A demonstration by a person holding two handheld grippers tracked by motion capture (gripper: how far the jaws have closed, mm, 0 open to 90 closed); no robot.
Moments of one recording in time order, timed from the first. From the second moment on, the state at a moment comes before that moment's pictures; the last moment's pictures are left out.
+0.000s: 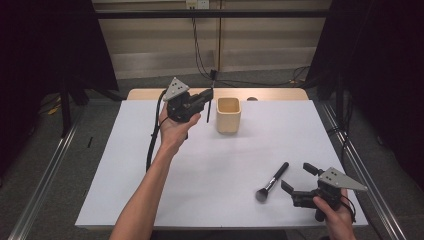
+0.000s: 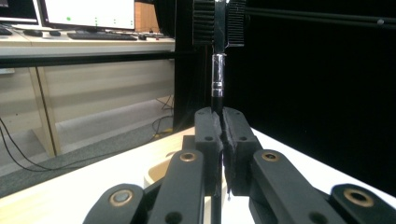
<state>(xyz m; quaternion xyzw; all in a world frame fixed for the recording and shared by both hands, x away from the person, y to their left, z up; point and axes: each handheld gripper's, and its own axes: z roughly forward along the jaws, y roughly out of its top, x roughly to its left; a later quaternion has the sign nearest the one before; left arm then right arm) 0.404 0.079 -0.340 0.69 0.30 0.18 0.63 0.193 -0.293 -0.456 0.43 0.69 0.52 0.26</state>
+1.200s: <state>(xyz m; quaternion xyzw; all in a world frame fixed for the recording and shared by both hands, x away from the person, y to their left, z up) 0.461 0.026 -0.359 0.68 0.31 0.17 0.64 0.187 -0.297 -0.456 0.44 0.68 0.52 0.27</state>
